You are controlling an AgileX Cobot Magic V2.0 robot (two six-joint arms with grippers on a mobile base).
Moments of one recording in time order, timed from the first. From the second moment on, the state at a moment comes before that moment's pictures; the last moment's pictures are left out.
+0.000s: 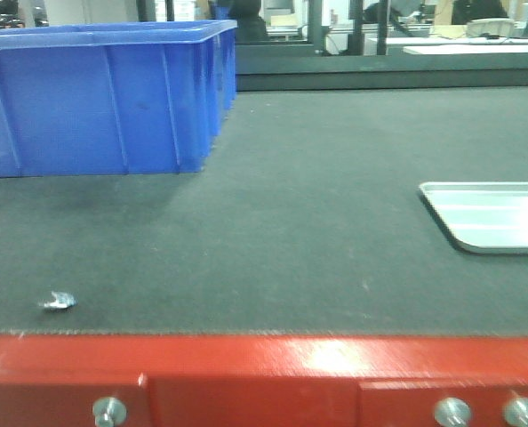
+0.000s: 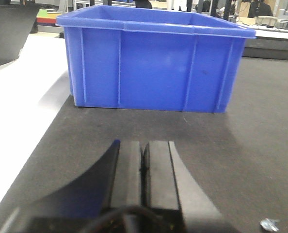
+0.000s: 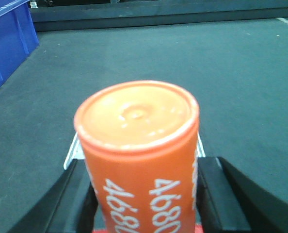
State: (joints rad) left arm -0.11 -0.01 0.03 0.00 0.05 -0.08; right arm 0.02 -0.02 -0.50 -0.12 0.80 0.21
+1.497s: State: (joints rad) left arm -0.11 -0.01 0.03 0.00 0.05 -0.08; right arm 0.02 -0.01 -0.50 -0.12 0.76 0.21
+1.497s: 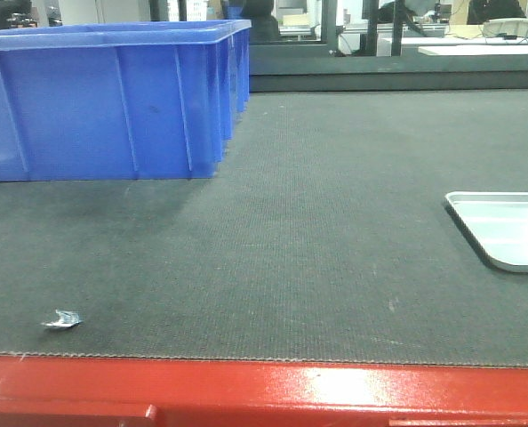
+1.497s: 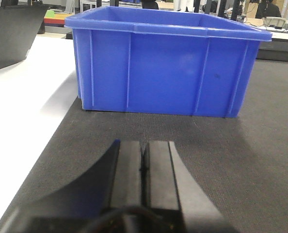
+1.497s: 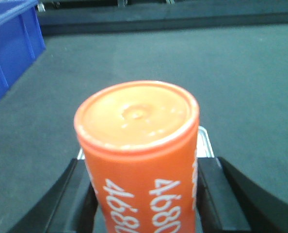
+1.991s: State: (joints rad) left arm -0.11 -0.01 0.03 0.00 0.05 -0.08; right arm 0.05 0.68 -0.50 -0.12 0.11 0.21
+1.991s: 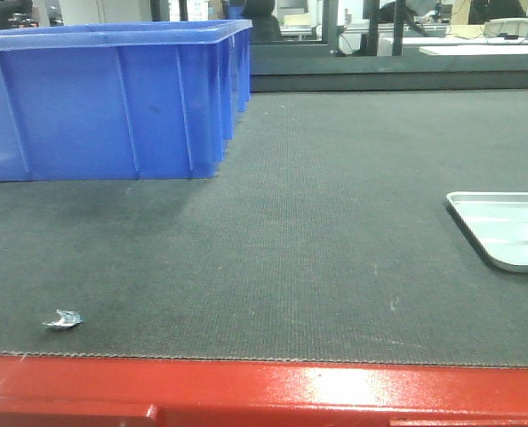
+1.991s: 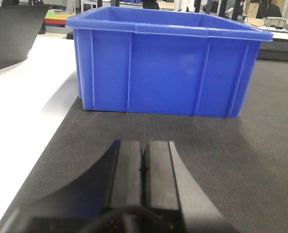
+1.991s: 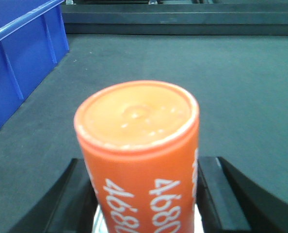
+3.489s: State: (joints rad) left arm -0.11 -0.01 0.03 0.00 0.05 -0.08; right arm -0.16 1.59 -0.24 -0.26 -1.02 0.12
